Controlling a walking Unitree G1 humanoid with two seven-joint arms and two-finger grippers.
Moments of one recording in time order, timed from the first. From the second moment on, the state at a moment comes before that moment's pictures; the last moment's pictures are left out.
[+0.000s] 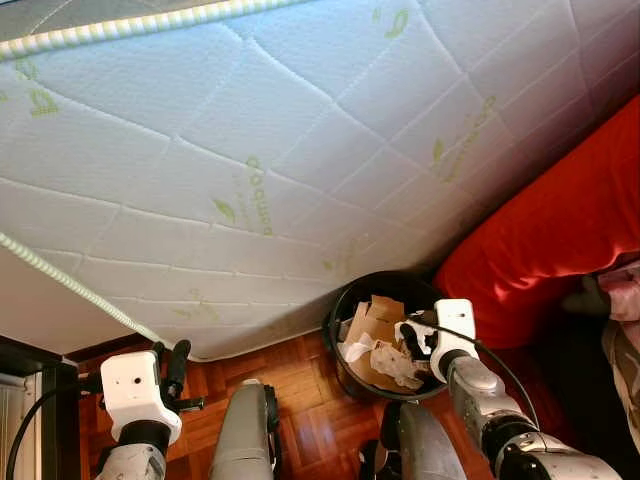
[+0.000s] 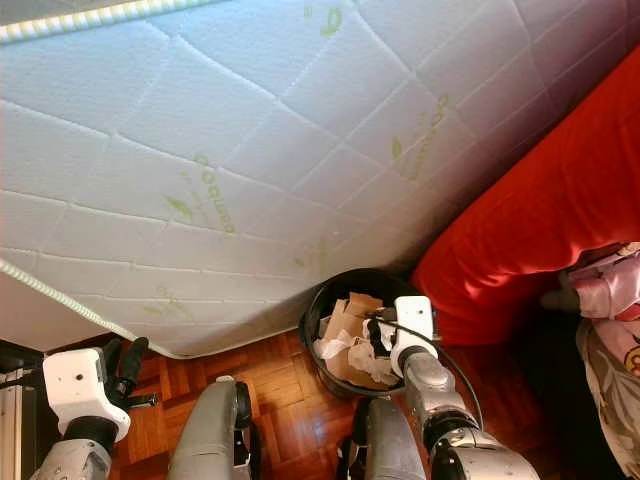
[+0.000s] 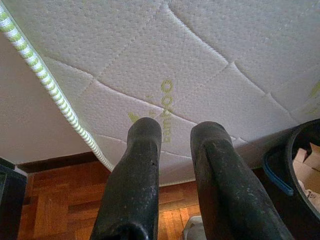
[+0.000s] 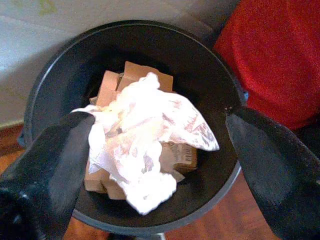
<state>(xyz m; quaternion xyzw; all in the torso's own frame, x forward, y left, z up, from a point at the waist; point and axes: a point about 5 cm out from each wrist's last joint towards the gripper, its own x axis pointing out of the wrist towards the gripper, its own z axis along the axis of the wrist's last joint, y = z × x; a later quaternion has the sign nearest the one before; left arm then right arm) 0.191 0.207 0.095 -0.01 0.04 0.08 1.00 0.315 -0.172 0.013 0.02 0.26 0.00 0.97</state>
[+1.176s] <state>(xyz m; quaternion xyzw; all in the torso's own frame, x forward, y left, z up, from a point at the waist) 0.191 0.207 0.095 -0.01 0.04 0.08 1.00 0.318 -0.166 0.015 0.04 0.25 -0.01 0.97</state>
